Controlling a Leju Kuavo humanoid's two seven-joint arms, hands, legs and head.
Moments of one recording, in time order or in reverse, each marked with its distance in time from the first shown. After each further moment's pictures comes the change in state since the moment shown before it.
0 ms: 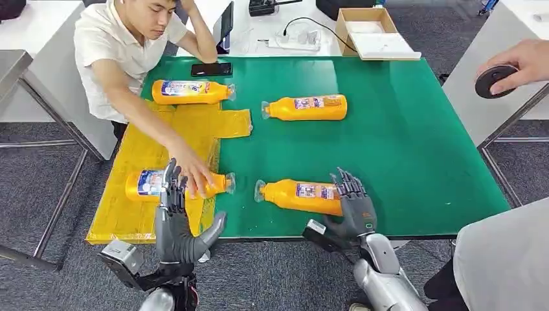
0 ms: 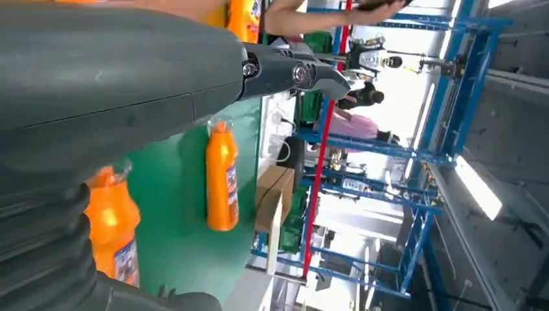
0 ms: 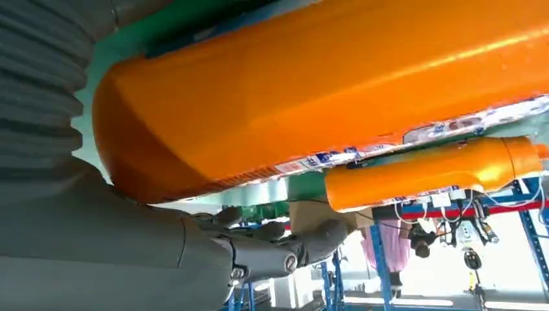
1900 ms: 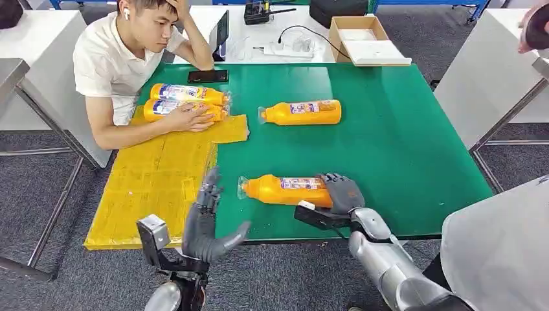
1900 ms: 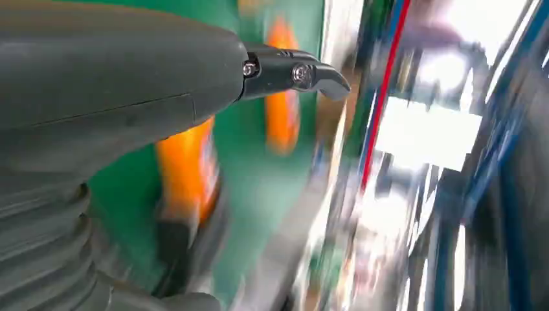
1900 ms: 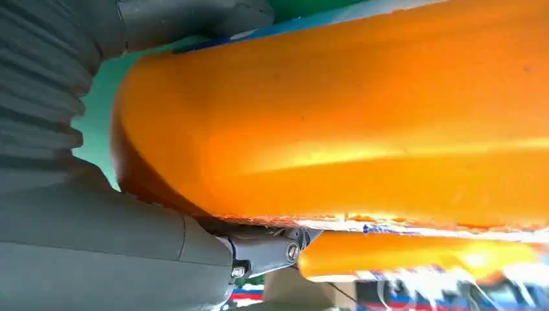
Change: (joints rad) left arm -0.042 0.005 -0.008 0.103 0.077 -0.074 0.133; right arm -0.163 0.018 0.144 0.162 -0.149 0.298 0.021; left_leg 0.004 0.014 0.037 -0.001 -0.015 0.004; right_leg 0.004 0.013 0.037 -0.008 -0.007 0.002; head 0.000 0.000
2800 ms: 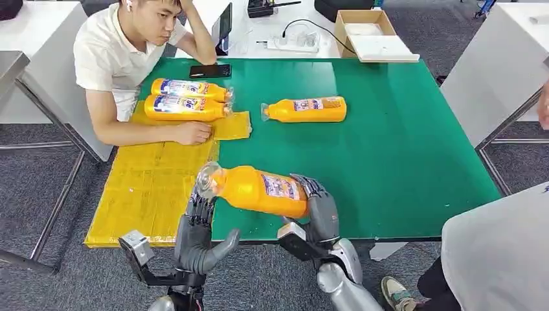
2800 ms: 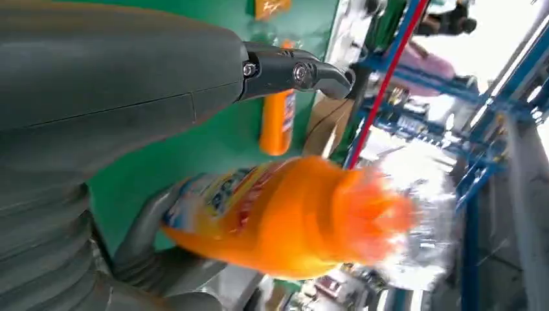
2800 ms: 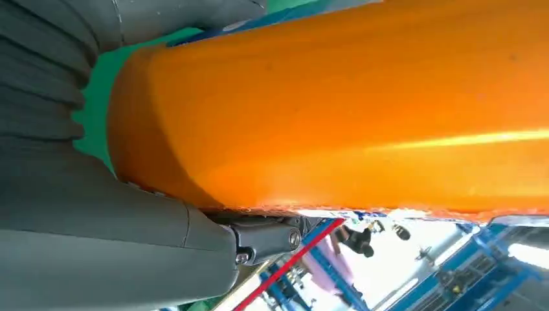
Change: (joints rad) left arm 0.062 0.034 -0.043 -0.046 0.138 -0.102 -0.018; right arm 0.307 0.111 0.003 -0.533 -0.366 -0.167 -0.238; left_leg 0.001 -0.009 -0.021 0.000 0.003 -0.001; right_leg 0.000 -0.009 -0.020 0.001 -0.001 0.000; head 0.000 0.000
